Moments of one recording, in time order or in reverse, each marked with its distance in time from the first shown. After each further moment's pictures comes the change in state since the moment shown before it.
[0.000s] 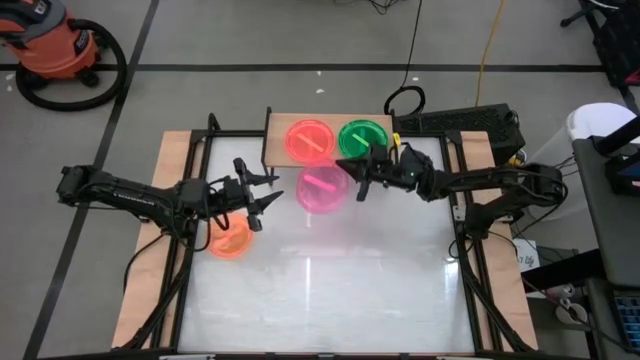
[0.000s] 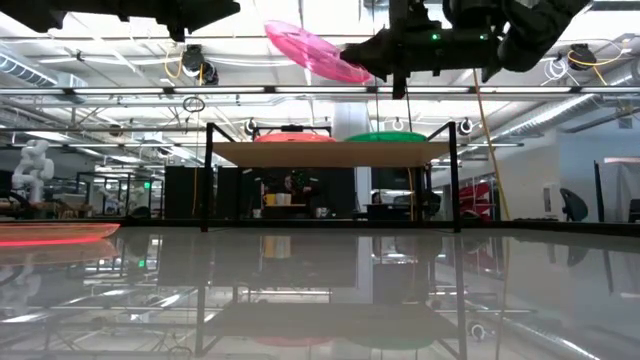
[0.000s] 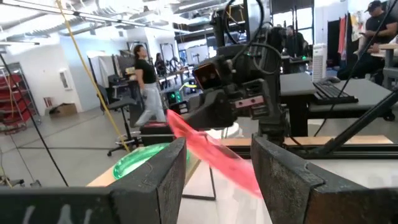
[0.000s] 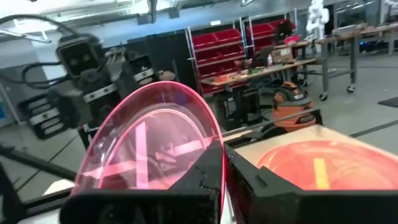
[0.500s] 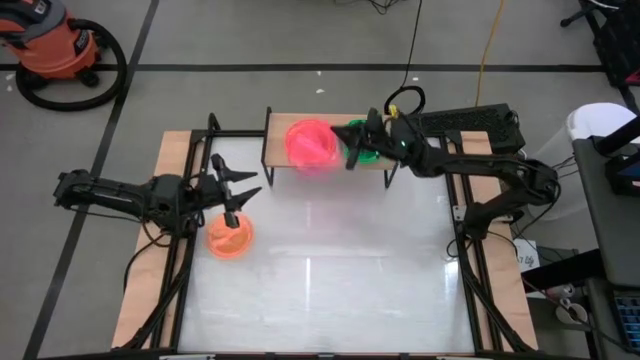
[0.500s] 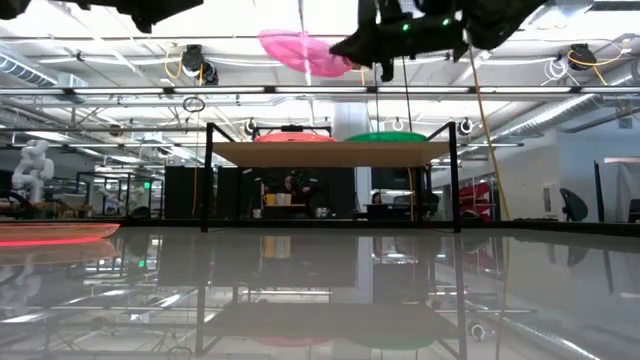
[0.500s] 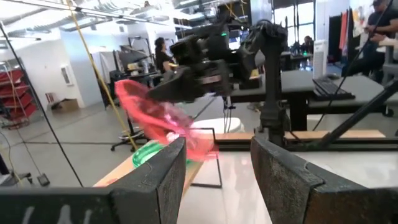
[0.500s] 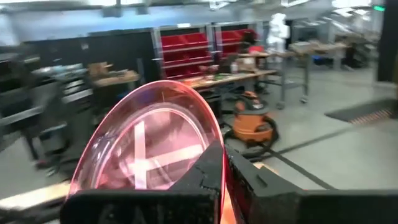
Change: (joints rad) left arm -0.032 -0.295 0.000 -0.326 -0.042 -0.007; right arm -0.147 0.053 0.278 -0.251 0.006 -0.093
